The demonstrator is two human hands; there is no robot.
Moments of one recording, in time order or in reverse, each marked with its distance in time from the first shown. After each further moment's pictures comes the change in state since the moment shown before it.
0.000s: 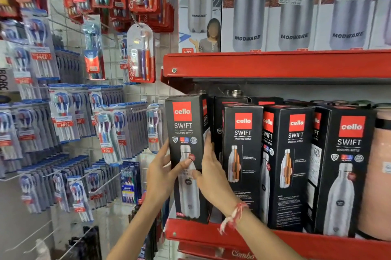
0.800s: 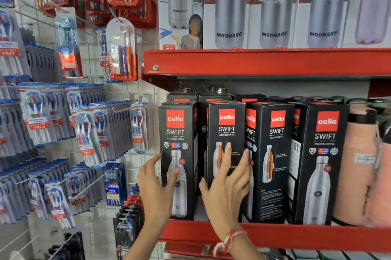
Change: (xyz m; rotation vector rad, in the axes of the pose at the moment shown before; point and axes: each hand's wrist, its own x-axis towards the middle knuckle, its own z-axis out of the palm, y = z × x) left_hand -0.029 -0.018 0.029 0.355 0.259 0.008; right_hand -0.040 0.036 -0.002 -0.501 0.482 0.291
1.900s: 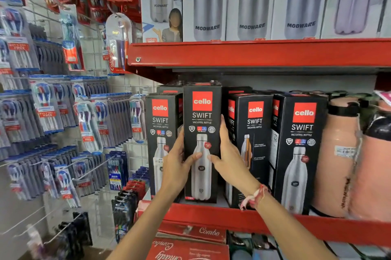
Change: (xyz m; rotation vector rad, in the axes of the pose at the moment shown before) left_hand -0.016 0.057 0.053 -0.239 -0.351 0.094; right_hand 0.067 0.061 -0.054 0.629 -0.489 -0.328
